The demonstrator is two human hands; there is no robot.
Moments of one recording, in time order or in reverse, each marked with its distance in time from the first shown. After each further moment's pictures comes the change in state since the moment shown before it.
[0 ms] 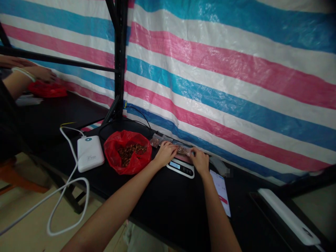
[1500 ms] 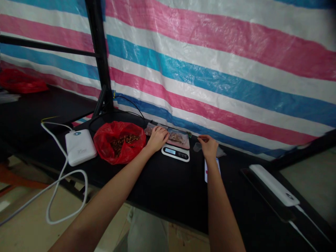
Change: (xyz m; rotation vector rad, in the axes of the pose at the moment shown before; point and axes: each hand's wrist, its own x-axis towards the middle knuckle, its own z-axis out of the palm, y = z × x) left_hand 0.003 -0.004 -0.014 0.196 0.005 0.012; right_hand -0.002 0.051 -0.008 0.457 0.307 0.272
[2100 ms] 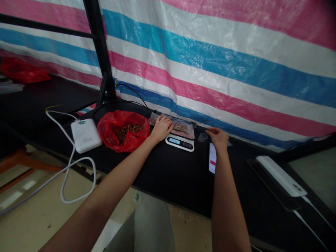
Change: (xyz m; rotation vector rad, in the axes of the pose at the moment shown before) left_hand 0.000 0.000 0.000 -0.019 -0.056 -0.021; right_hand 0.003 0.012 -0.011 0.001 -0.052 0.167
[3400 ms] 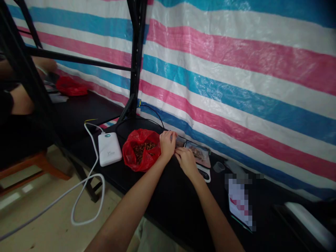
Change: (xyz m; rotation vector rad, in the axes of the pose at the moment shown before) left_hand 0.000 -0.019 -0.023 -0.235 0.529 -0.496; right_hand -0.093 -0.124 0.095 -0.284 -0.375 -0.967
